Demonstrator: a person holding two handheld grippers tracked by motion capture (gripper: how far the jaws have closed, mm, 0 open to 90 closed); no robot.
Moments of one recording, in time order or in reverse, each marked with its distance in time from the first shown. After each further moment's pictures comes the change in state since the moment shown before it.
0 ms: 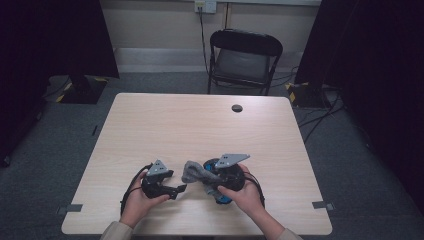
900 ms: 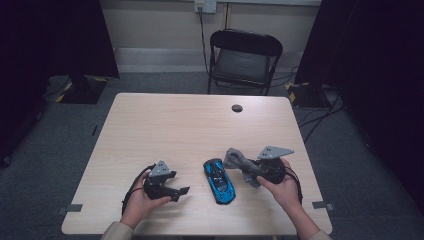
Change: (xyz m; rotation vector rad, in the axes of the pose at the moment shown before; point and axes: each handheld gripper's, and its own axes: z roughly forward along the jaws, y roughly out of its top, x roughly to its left) left arm -0.005 0.004 0.000 0.006 -0.038 0.018; right arm -0.063 -0.035 -0.081 0.002 -0.218 0.053
